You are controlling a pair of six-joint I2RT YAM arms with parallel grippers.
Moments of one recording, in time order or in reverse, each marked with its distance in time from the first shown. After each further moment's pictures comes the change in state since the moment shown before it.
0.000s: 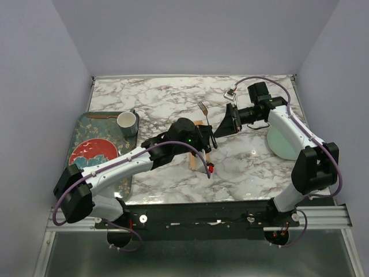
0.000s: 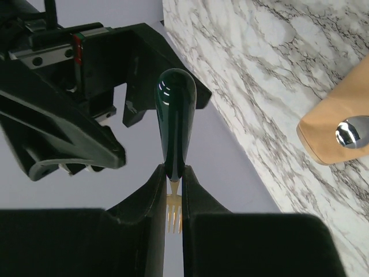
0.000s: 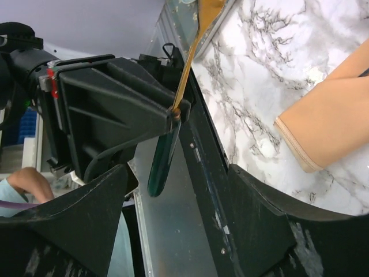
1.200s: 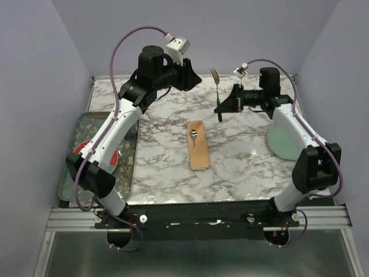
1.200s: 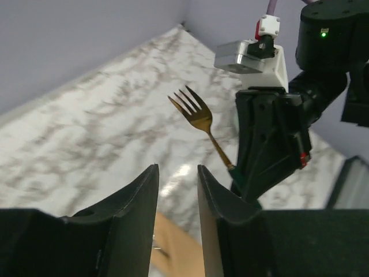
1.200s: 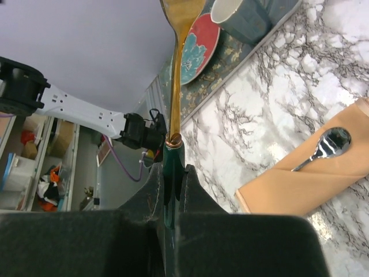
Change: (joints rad) left arm 0.425 0.270 0.836 -0.282 0.207 -1.897; right arm -0.050 0.035 0.042 0.529 -0.025 0.298
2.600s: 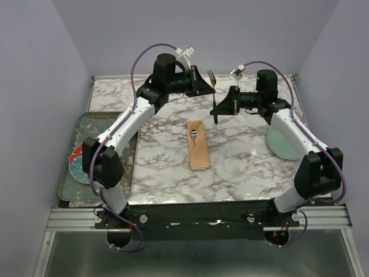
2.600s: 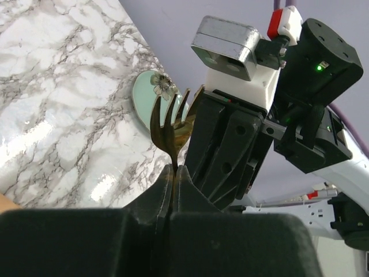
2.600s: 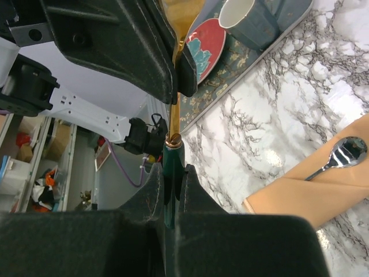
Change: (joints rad) left arm -0.008 0.151 -0.138 0.245 0.303 -0.663; right arm 0.061 -0.072 -0.087 0.159 0.049 0.118
